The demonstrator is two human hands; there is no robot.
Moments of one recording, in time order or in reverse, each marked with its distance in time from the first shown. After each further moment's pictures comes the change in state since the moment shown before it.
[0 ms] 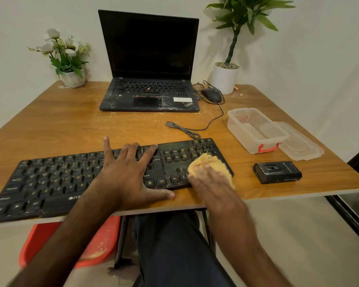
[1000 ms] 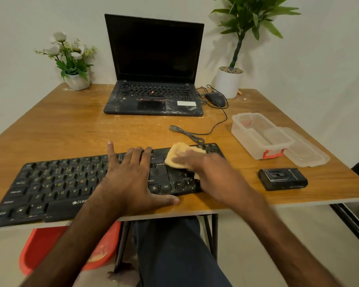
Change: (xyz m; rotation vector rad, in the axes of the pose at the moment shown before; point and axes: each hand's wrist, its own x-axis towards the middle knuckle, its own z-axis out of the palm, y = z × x) left_hand 0.000 0.004 -0.003 -0.011 -0.009 -0.039; right_hand 0.094 0.017 0.006 0.256 -0.303 -0.023
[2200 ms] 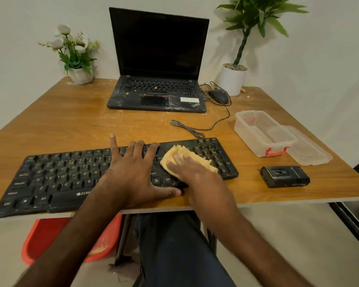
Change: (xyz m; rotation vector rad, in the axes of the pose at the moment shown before) left_hand 0.004 -0.003 0.005 0.015 0.027 -0.015; right_hand -0.028 -0.036 0.021 0.013 0.034 -0.048
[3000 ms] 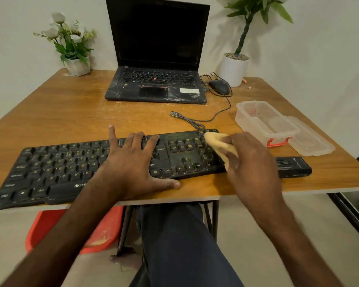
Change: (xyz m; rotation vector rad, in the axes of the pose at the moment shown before) left_hand 0.001 -0.003 -0.001 -0.010 0.002 0.039; right_hand -0.022 0.028 -0.050 -0.108 0.358 0.334
